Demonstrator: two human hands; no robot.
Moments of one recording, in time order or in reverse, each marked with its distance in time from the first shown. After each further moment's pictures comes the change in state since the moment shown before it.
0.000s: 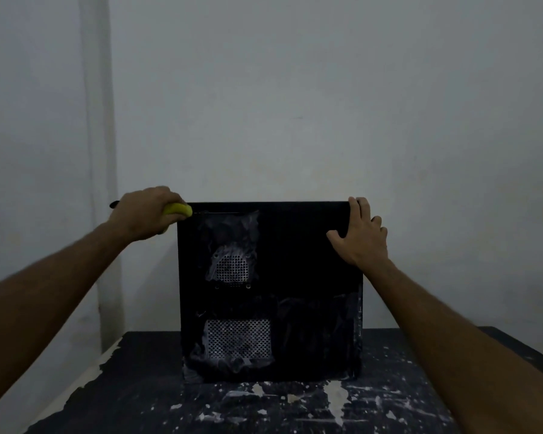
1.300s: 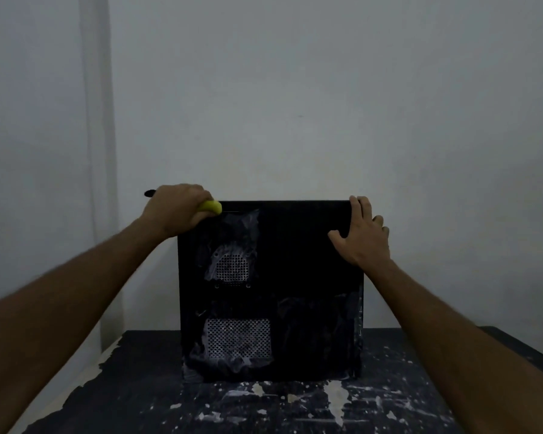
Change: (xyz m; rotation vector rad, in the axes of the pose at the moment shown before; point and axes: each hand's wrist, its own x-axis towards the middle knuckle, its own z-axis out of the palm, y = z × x) left_hand 0.020 0.051 0.009 0.156 0.103 0.229; right_hand -0.001 0.001 -0.001 -0.005 0.004 -0.007
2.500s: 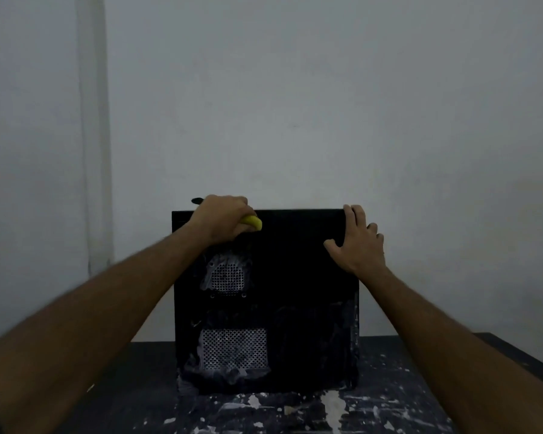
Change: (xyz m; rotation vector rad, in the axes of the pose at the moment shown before) left_hand 0.049 0.072 0.008 -0.037 -0.093 0.104; right_hand -0.001 0.002 -0.003 -0.035 0.021 -0.029
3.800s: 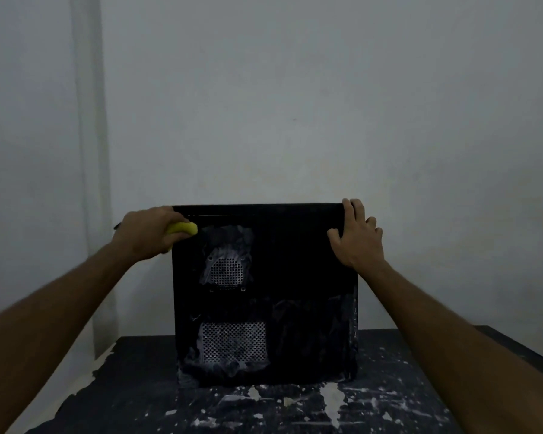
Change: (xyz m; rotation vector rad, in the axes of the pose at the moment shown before) left_hand -0.103 -0.083 0.014 -0.125 0.039 -0.307; right_hand 0.002 0.000 0.006 0.012 0.023 0.021
